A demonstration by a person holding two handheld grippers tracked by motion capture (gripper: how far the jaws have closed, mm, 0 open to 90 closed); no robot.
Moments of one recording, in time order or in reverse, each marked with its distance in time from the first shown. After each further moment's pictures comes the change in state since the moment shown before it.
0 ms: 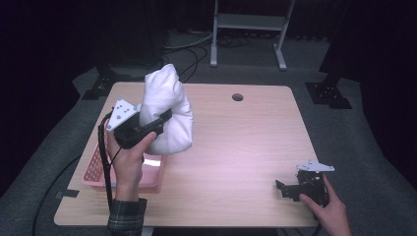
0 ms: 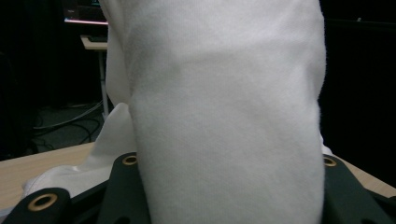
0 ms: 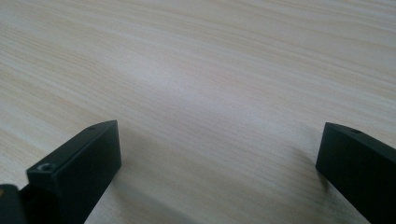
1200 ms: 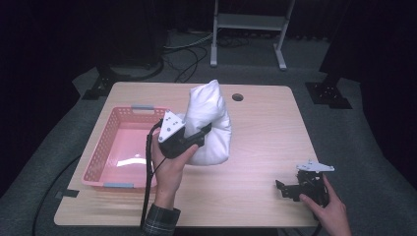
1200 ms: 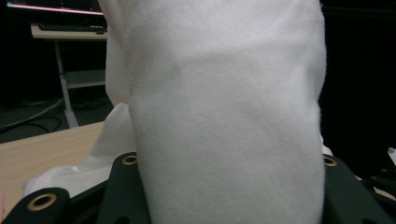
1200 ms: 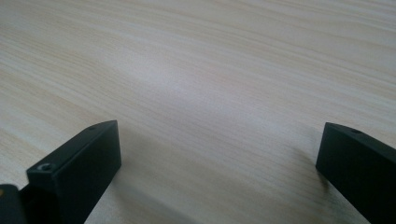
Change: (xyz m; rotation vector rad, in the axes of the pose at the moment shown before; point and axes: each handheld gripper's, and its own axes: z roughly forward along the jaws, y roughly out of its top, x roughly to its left) left arm -0.072 -0.034 0.052 0.030 -0.108 0.010; right arm 0.000 0.000 0.000 0.000 0.000 0.001
